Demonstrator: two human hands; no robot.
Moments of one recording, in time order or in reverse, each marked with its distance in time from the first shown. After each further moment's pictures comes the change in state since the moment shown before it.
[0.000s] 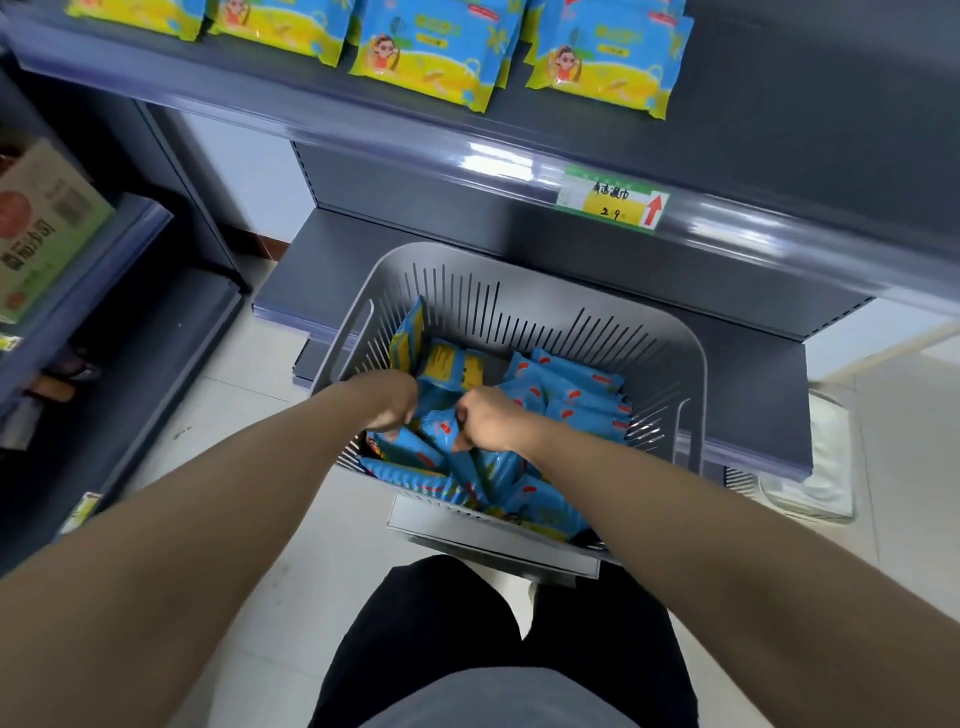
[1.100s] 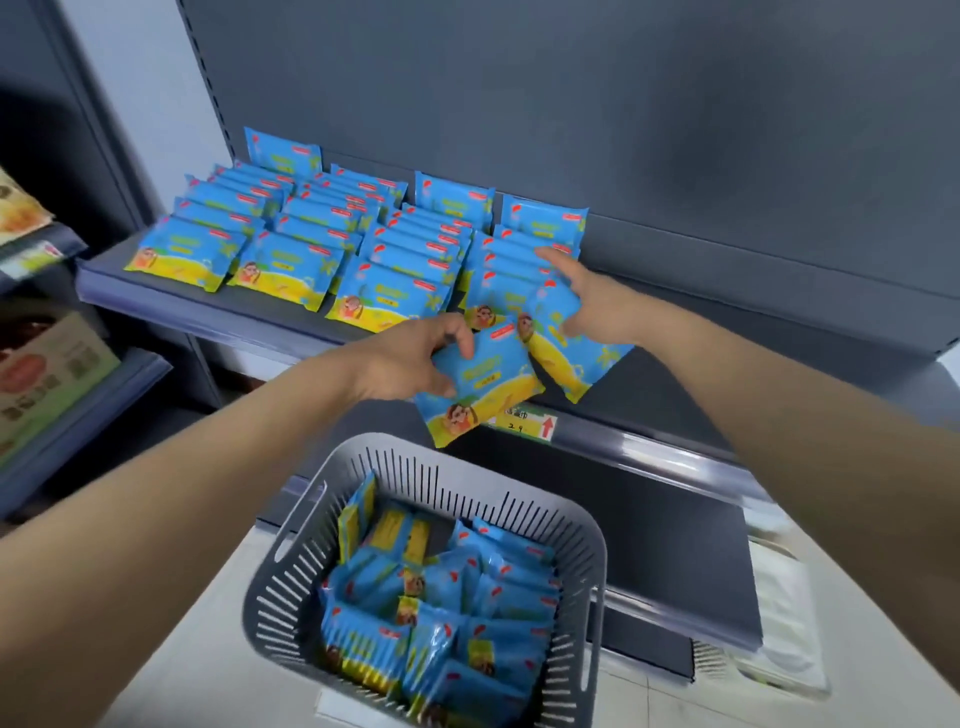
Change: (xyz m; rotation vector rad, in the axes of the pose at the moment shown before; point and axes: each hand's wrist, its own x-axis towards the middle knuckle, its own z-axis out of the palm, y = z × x) left_hand -0.109 0.042 -0.249 -0.823 0.595 0.304; right_hand -0.113 0.016 -0.358 -0.049 0.537 -0.200
